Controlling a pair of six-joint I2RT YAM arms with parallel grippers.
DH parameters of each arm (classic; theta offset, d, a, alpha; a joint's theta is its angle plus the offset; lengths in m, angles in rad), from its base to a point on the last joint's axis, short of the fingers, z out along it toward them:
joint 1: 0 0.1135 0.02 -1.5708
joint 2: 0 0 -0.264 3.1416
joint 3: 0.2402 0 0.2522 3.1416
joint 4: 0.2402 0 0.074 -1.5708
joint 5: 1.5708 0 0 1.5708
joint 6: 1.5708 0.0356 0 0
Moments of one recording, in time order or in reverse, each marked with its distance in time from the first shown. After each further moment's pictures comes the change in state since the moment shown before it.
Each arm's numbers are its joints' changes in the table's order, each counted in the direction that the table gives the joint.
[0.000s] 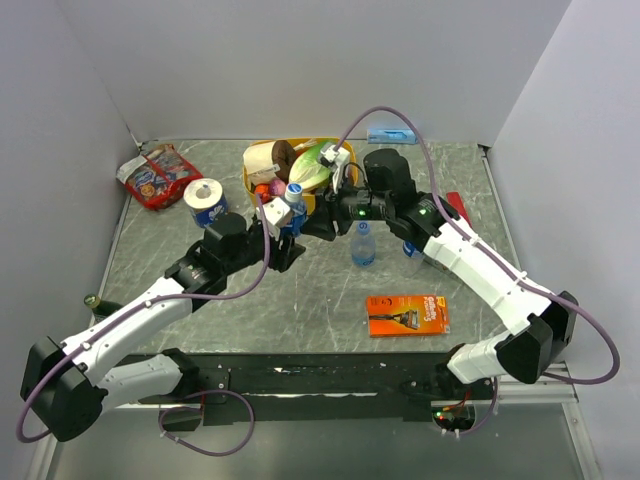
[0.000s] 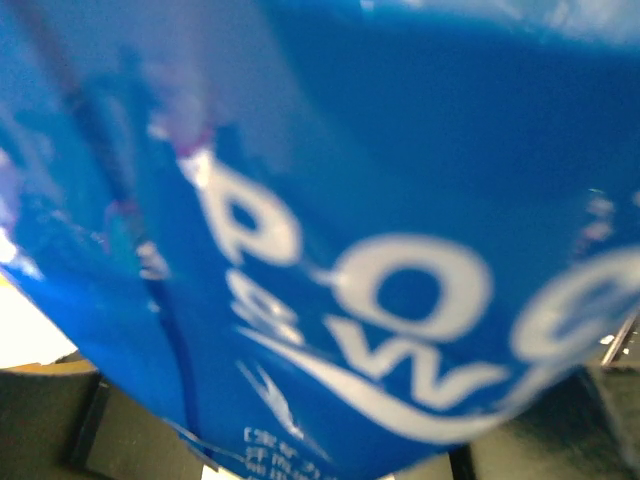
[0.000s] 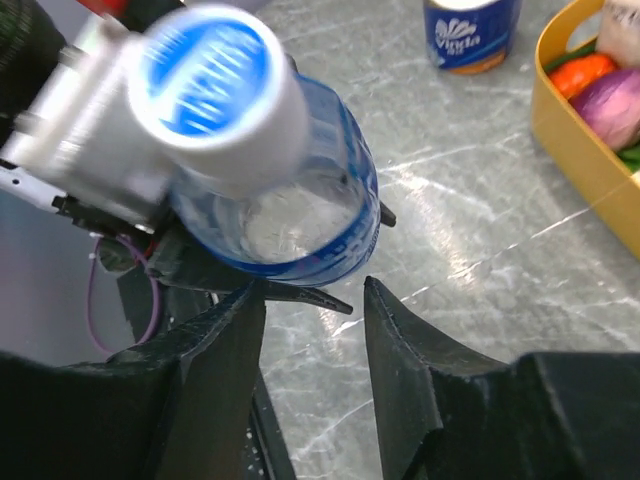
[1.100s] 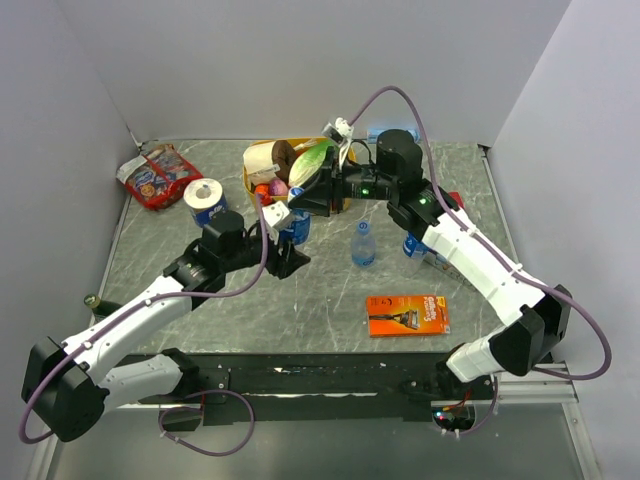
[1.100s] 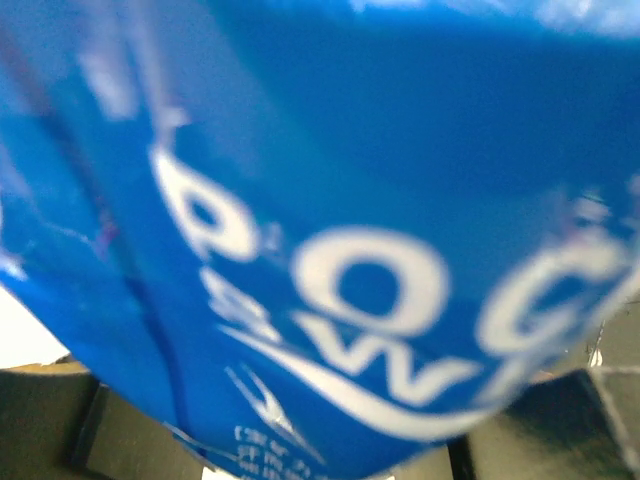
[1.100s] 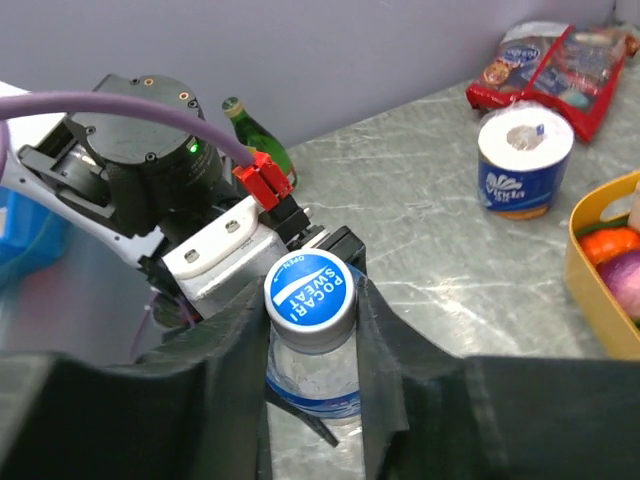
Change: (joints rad) left arm 0.025 0.003 0.001 0.014 0.211 -0.027; right arm -0.052 0.045 0.040 -0.305 -0.236 0.132
